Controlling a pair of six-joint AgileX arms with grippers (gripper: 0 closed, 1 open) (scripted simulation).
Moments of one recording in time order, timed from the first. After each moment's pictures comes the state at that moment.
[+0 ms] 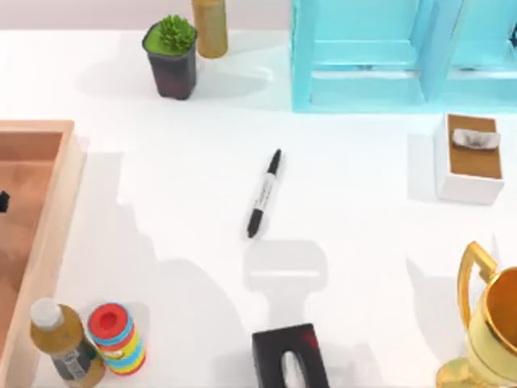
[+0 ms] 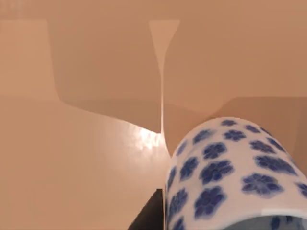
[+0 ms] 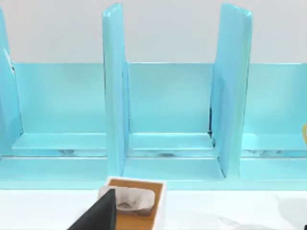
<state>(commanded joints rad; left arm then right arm) 0.23 1.87 1.20 -0.91 0.00 0.25 0.00 0.00 0.00 0.00 0.00 0.00</state>
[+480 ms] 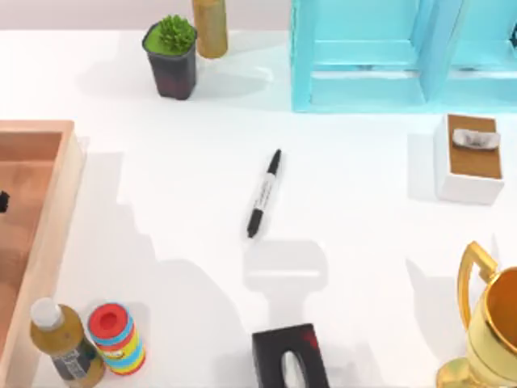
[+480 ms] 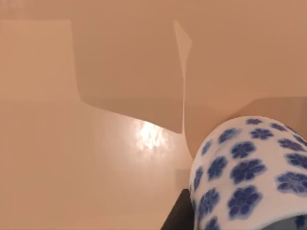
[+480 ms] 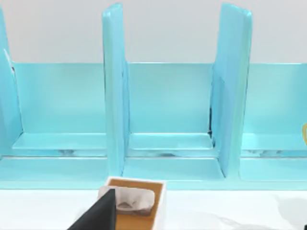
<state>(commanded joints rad) 0.23 1.87 1.20 -0.91 0.00 0.25 0.00 0.00 0.00 0.00 0.00 0.00</state>
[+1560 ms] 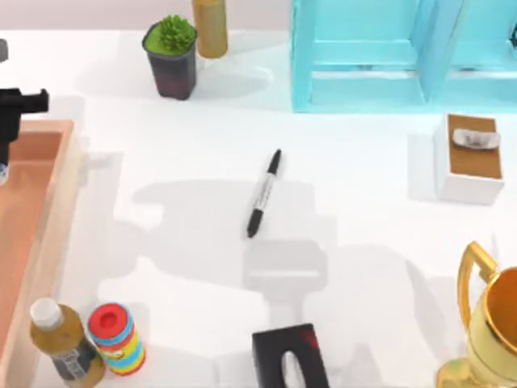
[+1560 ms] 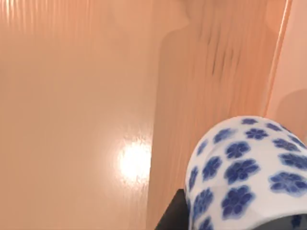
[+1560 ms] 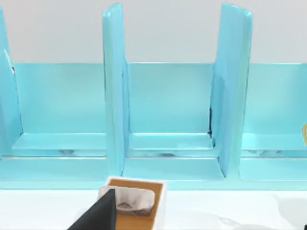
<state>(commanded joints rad) 0.02 1.83 1.56 -1.21 -0.01 -0.07 0.00 0.00 0.00 0.00 0.00 0.00</state>
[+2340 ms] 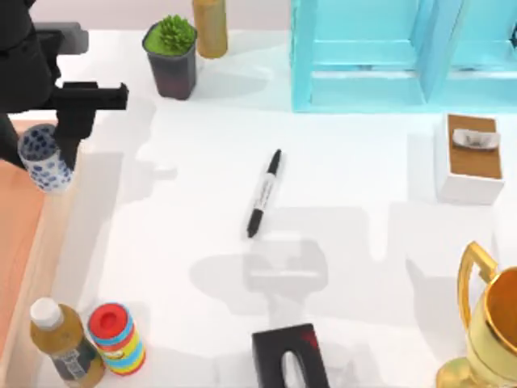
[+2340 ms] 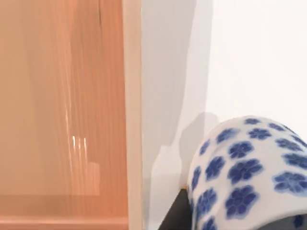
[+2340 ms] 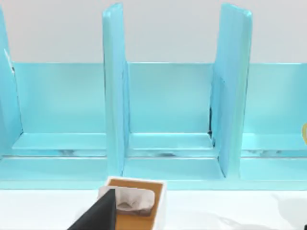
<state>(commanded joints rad) -0.24 1.80 1.70 -1.48 0.00 -0.22 0.00 0.00 0.00 0.00 0.00 0.00</state>
